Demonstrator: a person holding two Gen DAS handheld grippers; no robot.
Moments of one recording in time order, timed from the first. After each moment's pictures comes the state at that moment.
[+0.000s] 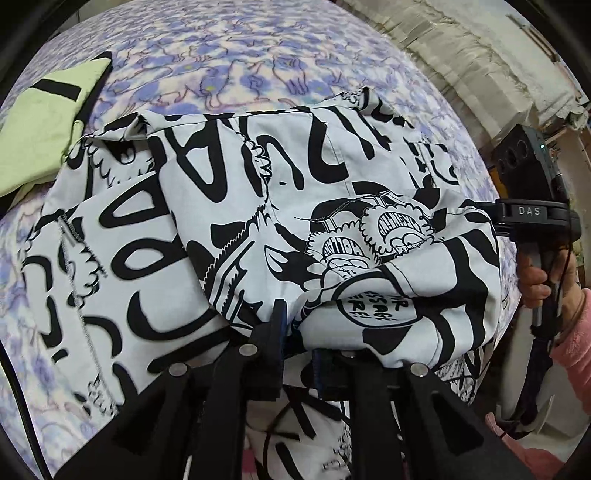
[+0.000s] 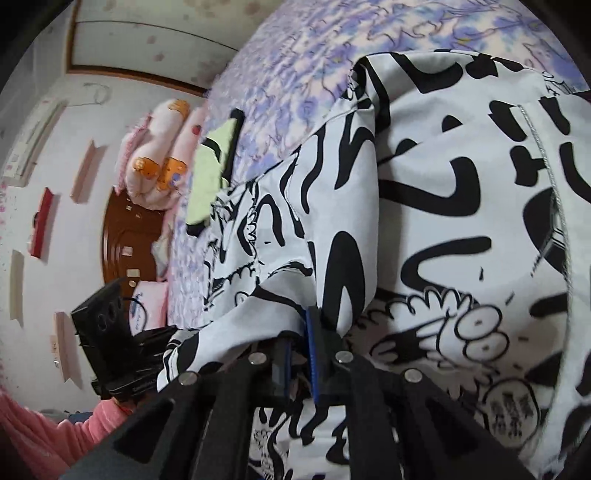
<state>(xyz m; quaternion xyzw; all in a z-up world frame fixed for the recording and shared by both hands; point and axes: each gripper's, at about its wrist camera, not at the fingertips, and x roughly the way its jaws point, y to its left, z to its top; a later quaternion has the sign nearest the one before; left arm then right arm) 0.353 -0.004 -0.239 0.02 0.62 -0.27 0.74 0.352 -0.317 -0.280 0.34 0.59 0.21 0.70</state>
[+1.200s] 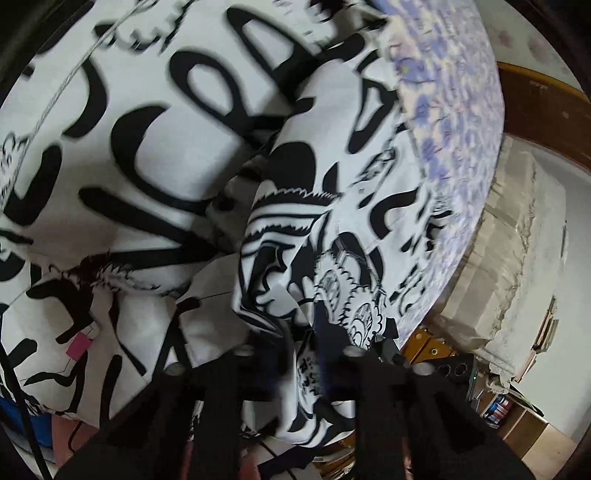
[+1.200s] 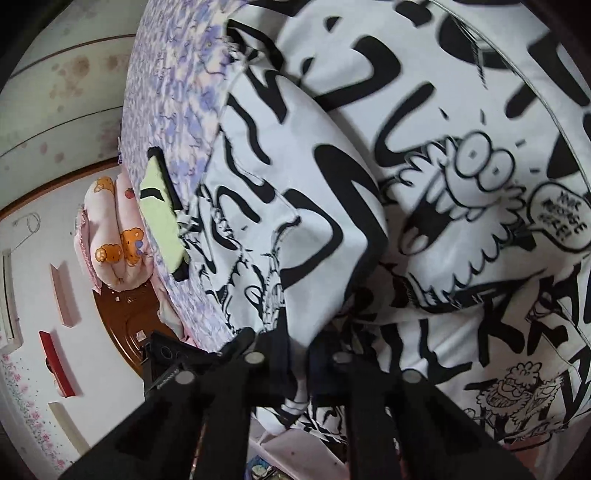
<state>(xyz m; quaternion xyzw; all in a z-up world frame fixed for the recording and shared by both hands) 0.377 0.029 -0.303 -0.45 0.70 -0.08 0.55 0.335 -0.293 -0.281 0.53 0.63 0.06 0.57</state>
